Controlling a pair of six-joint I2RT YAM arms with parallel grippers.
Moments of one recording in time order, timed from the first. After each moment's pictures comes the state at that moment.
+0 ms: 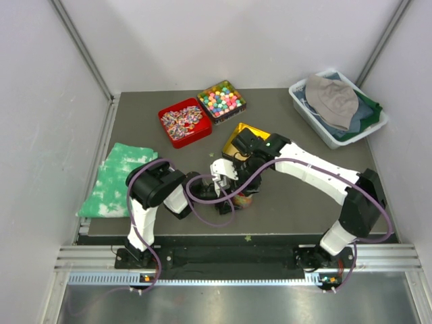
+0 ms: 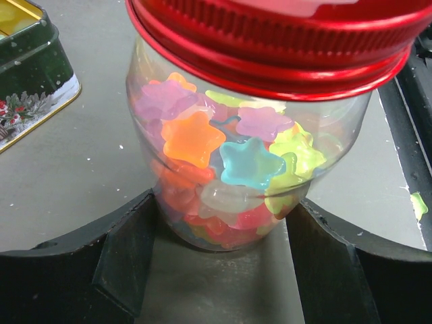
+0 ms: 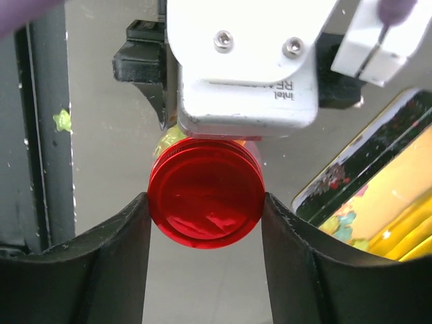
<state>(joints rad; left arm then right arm) -0.68 2.03 0.45 1.39 0.81 0.04 0.84 1.61 1.39 -1.02 -0.31 -0.91</state>
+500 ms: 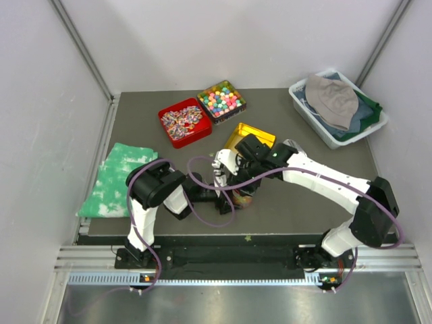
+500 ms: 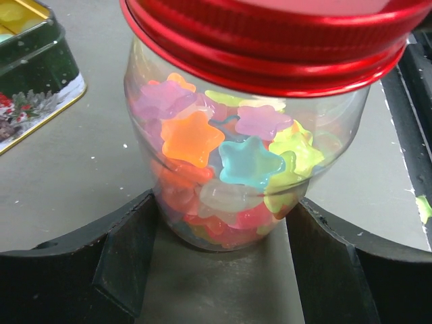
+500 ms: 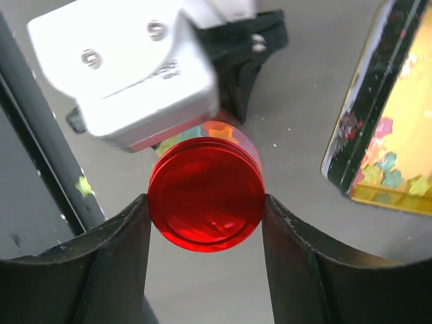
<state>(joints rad) -0.68 2.03 0.44 1.40 0.79 0.05 0.87 1.50 1.24 -0.81 -0.16 -0.44</state>
